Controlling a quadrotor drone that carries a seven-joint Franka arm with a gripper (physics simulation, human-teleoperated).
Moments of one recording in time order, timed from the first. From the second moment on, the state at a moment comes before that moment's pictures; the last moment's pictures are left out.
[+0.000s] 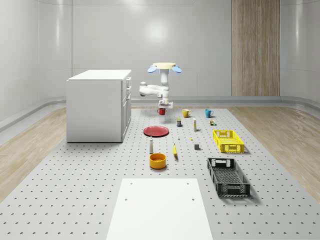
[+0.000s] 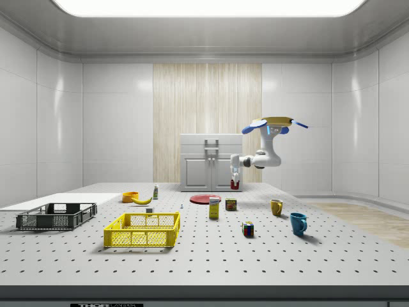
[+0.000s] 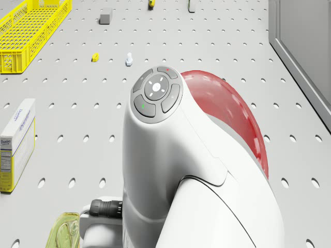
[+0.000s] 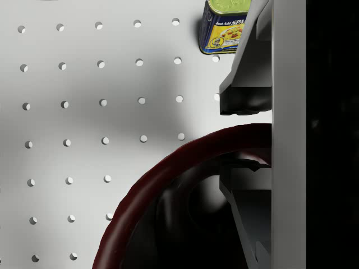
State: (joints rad) arm -1.19 -1.59 1.53 -2.89 -1.61 1.59 1.76
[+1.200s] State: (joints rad) arm -1.20 -1.62 1.54 -2.89 -1.60 1.62 1.79
